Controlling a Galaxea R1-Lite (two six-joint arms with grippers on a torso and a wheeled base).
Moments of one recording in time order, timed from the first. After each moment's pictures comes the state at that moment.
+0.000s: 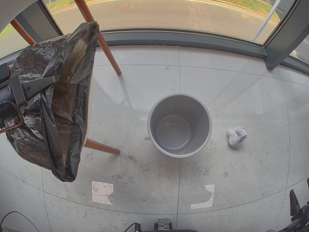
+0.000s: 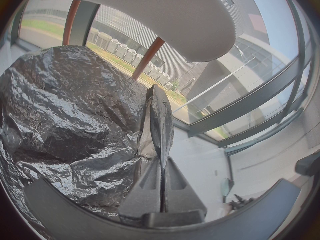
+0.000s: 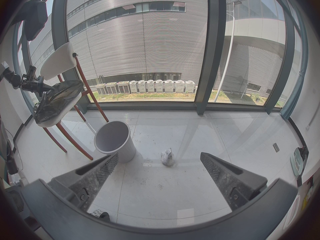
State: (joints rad) left arm -0.12 1.14 -0.86 -0.27 -0.51 -0.50; right arm 0.00 0.02 -0.02 0.00 -0.02 0.02
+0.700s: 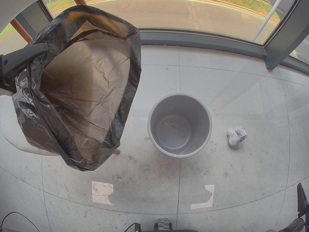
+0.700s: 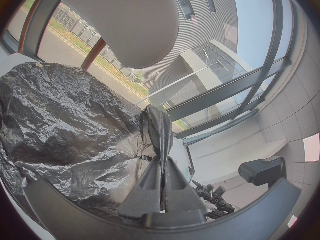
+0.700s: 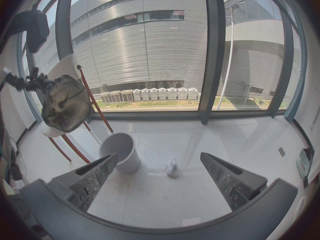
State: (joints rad) left arm -0.13 1.13 -1.04 -0.27 -0.90 -0.63; right arm 0.07 0.06 -0.09 -0.09 0.00 0.06
